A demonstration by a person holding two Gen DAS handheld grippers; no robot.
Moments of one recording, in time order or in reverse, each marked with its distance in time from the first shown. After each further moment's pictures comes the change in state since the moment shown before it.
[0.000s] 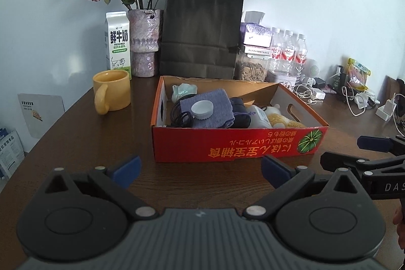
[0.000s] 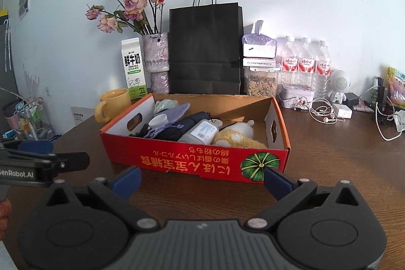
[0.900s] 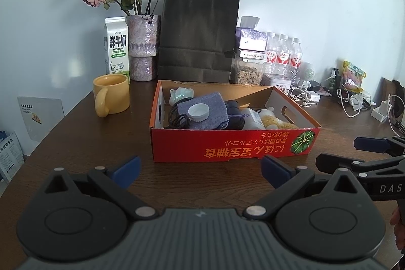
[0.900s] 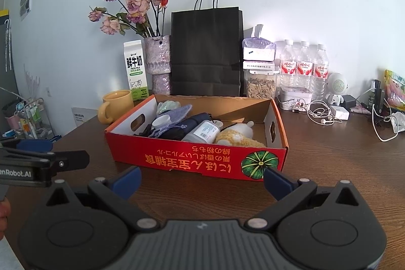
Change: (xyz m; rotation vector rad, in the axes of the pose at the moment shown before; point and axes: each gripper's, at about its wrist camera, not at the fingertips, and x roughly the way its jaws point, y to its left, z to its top) left arm -0.013 -0.003 -0.002 0.005 -0.018 -0.010; right arm -0.013 0.005 -0.002 -0.006 -0.008 -0.006
